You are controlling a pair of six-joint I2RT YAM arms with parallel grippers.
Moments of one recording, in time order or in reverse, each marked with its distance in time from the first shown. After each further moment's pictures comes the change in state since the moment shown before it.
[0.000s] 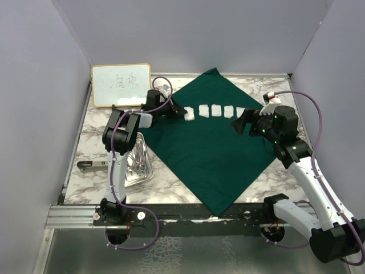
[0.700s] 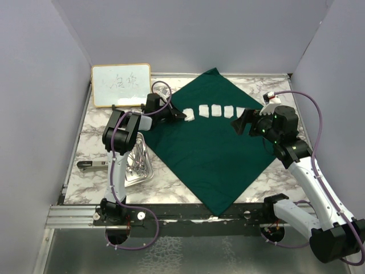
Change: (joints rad) left arm 0.000 0.000 -0.061 0.014 -0.013 -0.034; right arm 0.000 0.000 0.000 0.000 0.003 0.001
